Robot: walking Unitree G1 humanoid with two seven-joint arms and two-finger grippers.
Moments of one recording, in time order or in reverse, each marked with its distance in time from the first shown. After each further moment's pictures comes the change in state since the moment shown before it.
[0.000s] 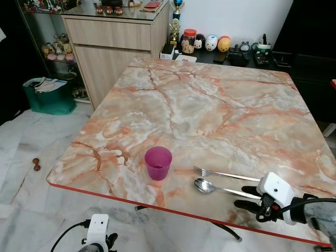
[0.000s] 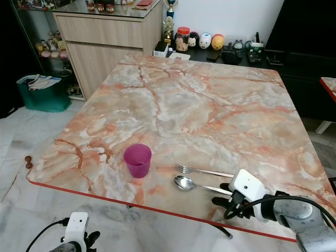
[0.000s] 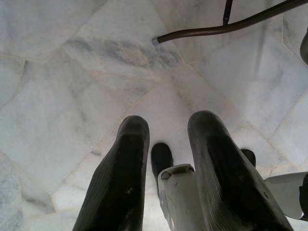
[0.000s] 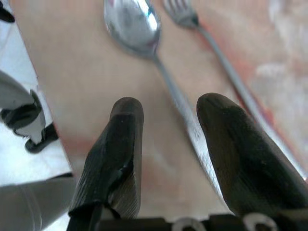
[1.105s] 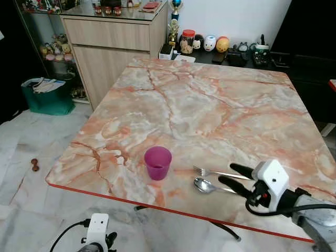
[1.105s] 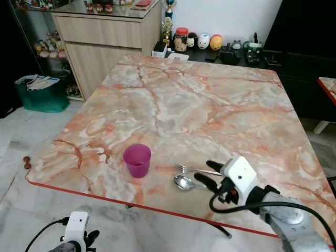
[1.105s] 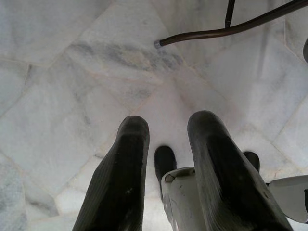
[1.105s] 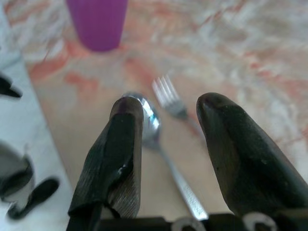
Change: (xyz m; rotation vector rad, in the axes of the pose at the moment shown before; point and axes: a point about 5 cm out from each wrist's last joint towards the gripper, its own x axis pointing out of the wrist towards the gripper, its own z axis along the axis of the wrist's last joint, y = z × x) left arm 0.000 0.001 0.001 0.014 -0.013 0.012; right arm -0.006 0.024 0.035 -0.001 -0.208 -0.072
